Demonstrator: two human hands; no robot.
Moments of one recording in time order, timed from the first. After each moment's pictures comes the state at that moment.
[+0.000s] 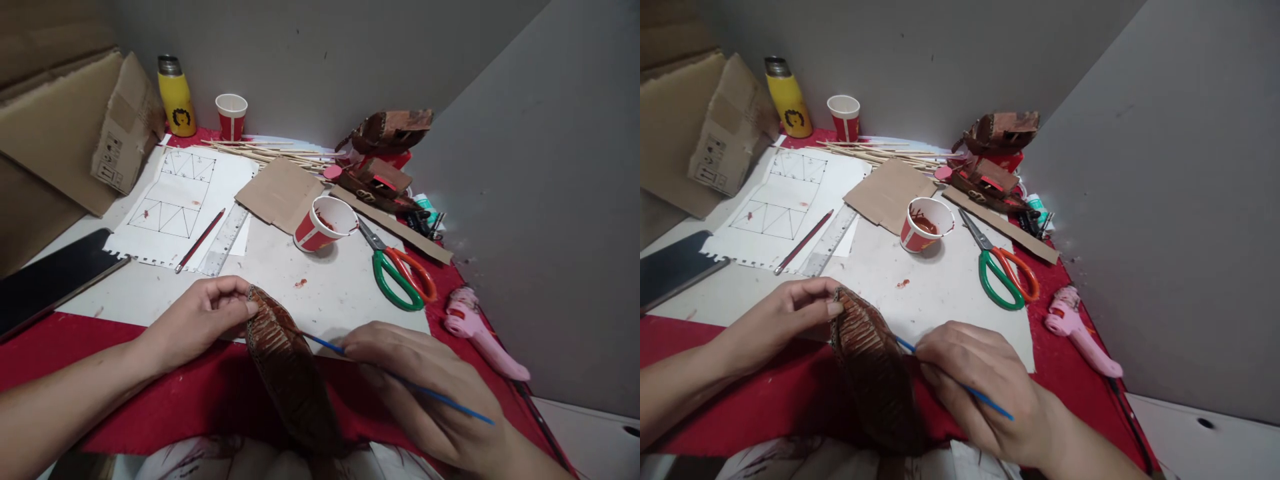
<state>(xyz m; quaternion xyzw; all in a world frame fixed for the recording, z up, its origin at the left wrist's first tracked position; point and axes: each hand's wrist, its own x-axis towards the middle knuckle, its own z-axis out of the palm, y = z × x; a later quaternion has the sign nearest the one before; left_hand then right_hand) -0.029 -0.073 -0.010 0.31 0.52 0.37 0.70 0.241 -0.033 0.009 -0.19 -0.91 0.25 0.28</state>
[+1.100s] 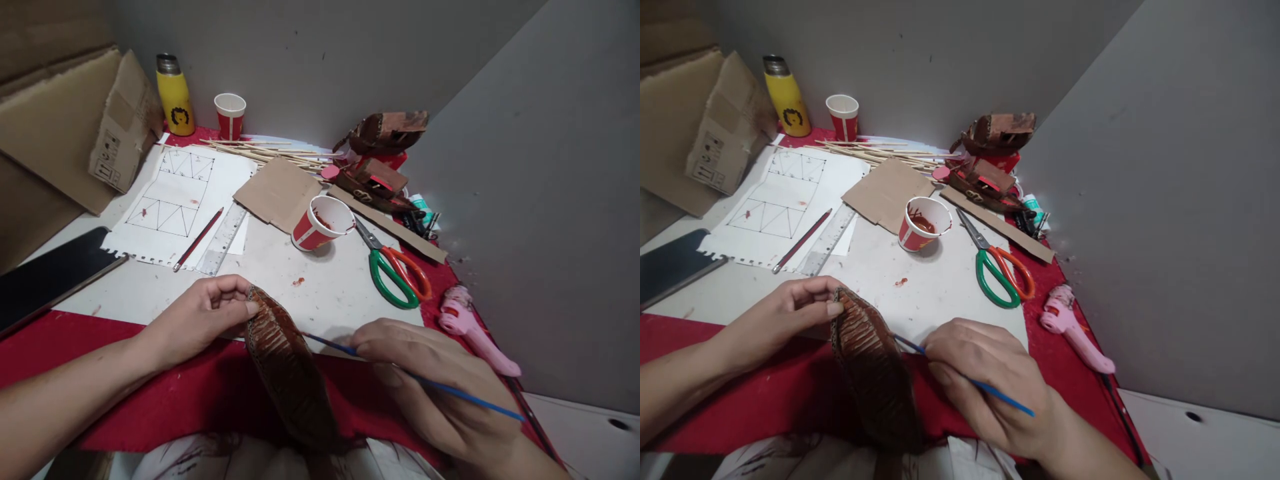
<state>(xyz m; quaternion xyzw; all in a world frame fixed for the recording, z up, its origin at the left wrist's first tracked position) -0.029 -0.074 -0.013 0.32 0.50 0.38 0.71 0.246 -0.036 0.010 -0.19 -0.90 0.24 0.30</state>
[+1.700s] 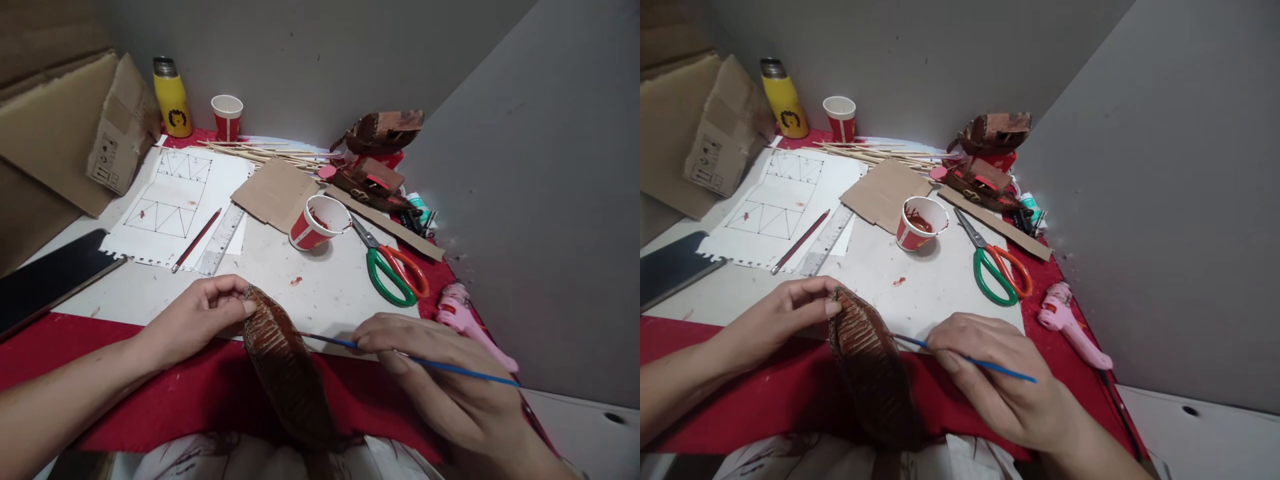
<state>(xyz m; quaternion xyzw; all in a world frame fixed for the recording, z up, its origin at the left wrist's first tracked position) -0.028 -0.073 -0.010 0.33 0.51 0.37 0.70 0.249 -0.040 0.014 -0.26 -0.87 0.25 0.32</state>
